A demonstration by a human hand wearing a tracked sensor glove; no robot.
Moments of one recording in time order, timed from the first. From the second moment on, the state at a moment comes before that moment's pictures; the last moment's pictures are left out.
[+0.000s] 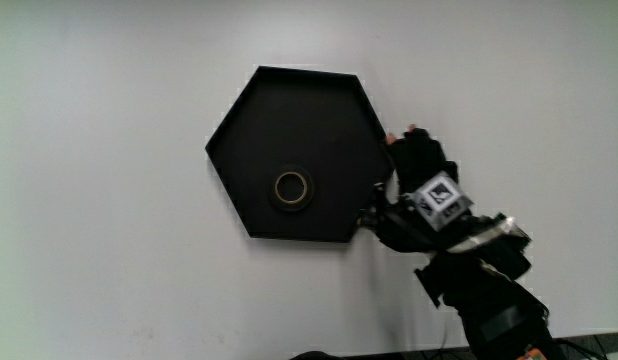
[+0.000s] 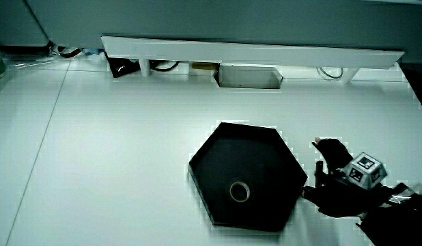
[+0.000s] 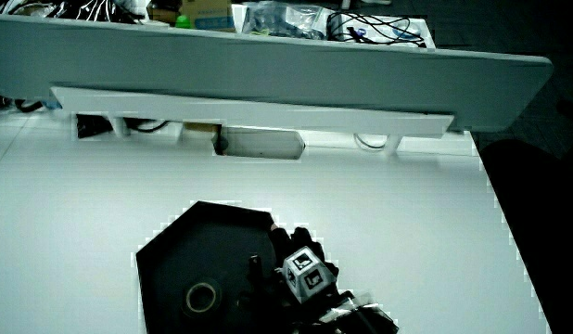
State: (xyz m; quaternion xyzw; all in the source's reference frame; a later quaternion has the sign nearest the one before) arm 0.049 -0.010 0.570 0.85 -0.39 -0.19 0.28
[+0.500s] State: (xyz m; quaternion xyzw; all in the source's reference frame) arm 0.031 -0.020 0.627 0.79 -0.39 -0.25 0.41
